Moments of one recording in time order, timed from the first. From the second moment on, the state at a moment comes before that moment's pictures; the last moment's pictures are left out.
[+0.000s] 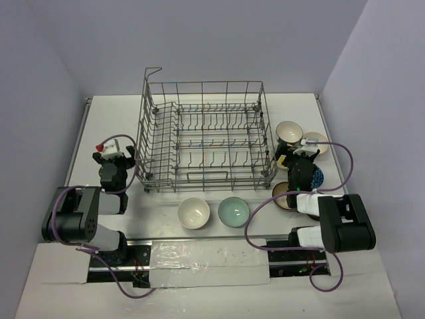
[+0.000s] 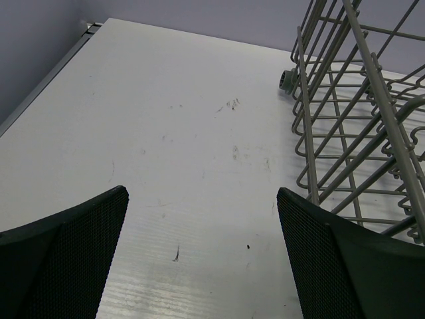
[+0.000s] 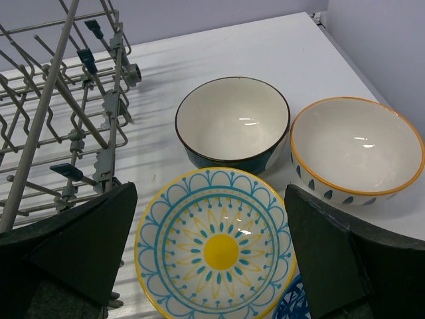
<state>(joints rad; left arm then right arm) -0.02 1.47 0.21 1.24 -0.15 -0.12 0.05 1.31 0.20 1.06 0.22 0.12</state>
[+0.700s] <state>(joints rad) -0.01 1.34 0.29 1.00 -0.26 -0.18 0.05 1.31 0.20 1.06 0.22 0.12</state>
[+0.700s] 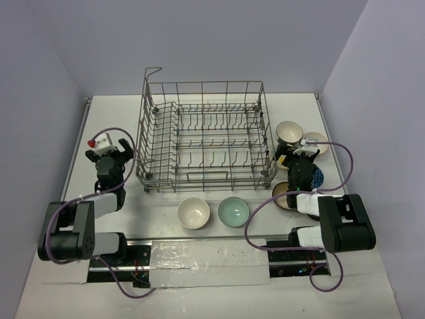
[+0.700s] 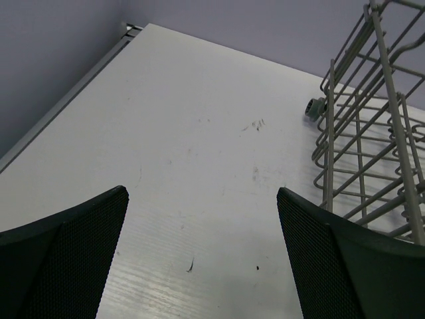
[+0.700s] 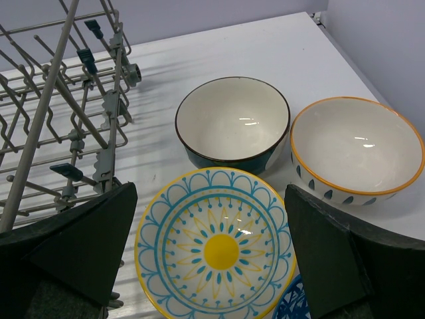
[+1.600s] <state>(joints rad) -0.01 1.06 0.47 0.71 -0.39 -0.27 0.05 1.25 0.23 0.95 0.25 0.15</state>
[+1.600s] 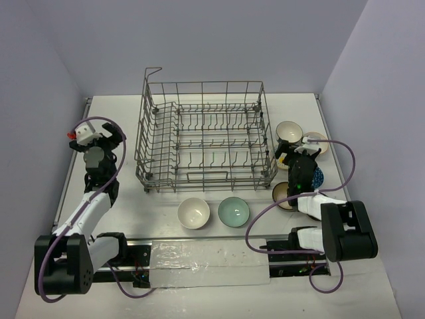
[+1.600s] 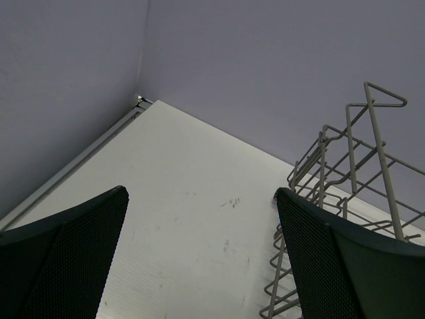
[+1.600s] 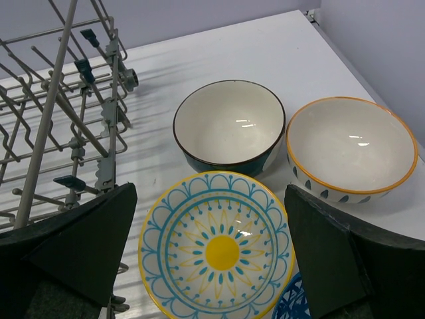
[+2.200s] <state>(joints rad) -0.03 1.02 0.72 0.43 -0.32 -0.46 0.05 1.11 0.31 0.74 0.32 0.18</state>
